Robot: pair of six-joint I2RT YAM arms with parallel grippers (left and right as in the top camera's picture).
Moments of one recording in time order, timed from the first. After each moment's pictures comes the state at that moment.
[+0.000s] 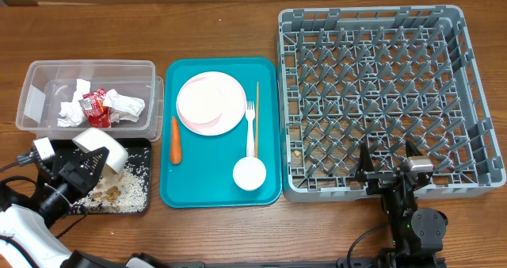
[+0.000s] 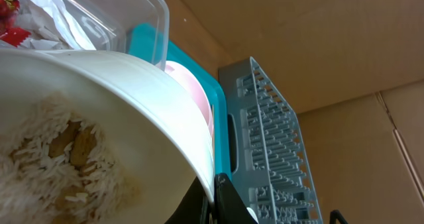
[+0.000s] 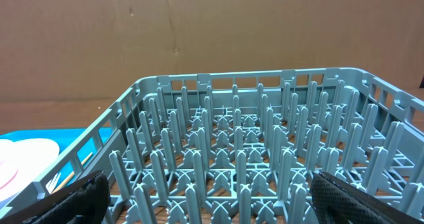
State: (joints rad) left arm 1.03 1.30 0.86 -1.12 1.26 0.51; right arm 0.01 0.01 0.02 -0.03 -0.07 0.07
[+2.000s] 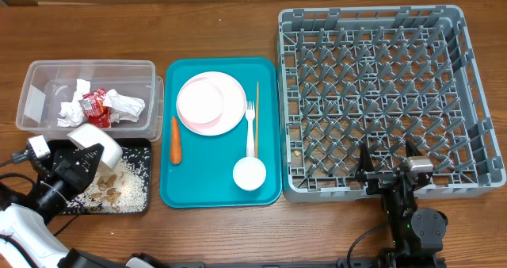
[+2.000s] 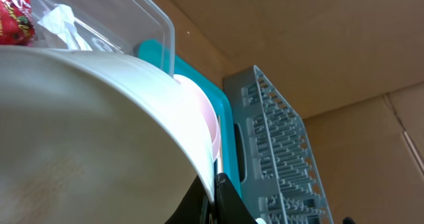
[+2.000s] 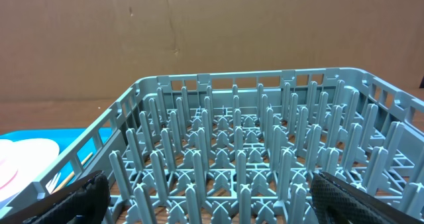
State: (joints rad) left arm 1.03 1.31 0.85 -1.02 1.27 0.46; right arm 0.01 0.01 0.02 -0.03 -0.07 0.07
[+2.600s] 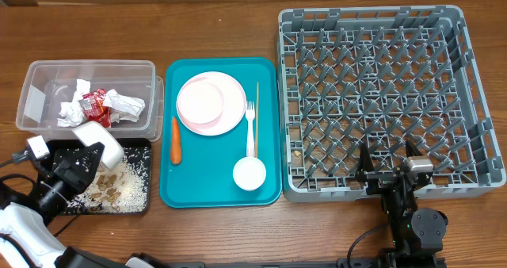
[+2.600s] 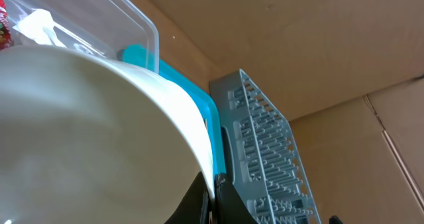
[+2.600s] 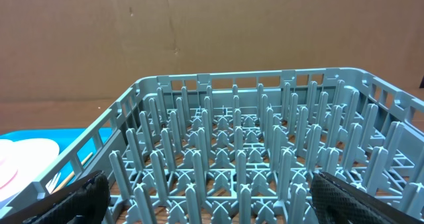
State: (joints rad) left arm 1.03 1.33 0.85 -1.05 1.33 0.50; right arm 0.01 0.01 0.02 -0.03 -0.07 0.07
